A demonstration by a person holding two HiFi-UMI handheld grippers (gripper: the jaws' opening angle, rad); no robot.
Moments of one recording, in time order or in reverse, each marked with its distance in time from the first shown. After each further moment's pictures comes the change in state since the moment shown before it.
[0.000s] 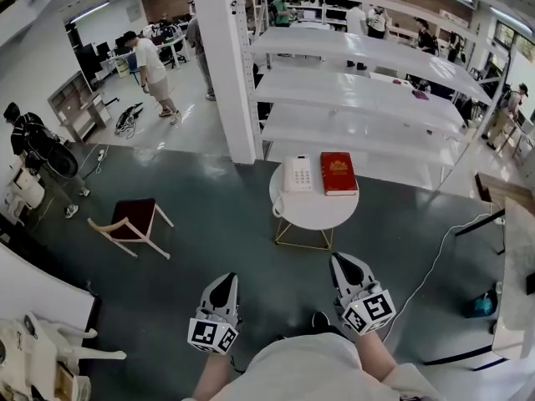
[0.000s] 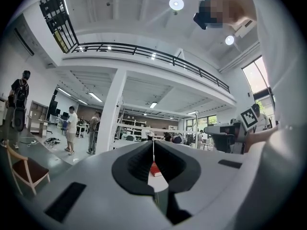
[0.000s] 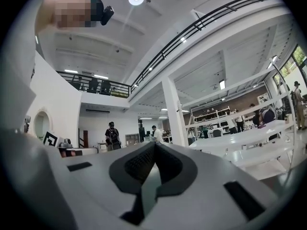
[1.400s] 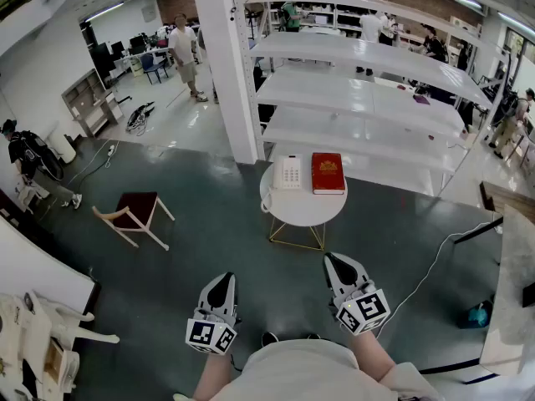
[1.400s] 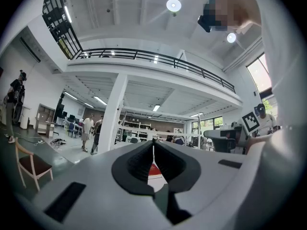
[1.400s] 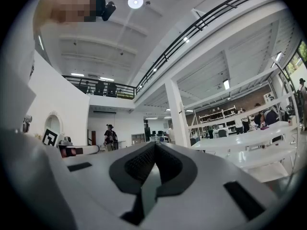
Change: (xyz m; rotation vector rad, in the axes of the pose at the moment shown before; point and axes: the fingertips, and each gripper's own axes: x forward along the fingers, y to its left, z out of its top) left arm -0.012 -0.111 0.013 -0.002 -0.036 0.077; right arm -0.081 -0.038 0.024 -0.005 0.002 0.077
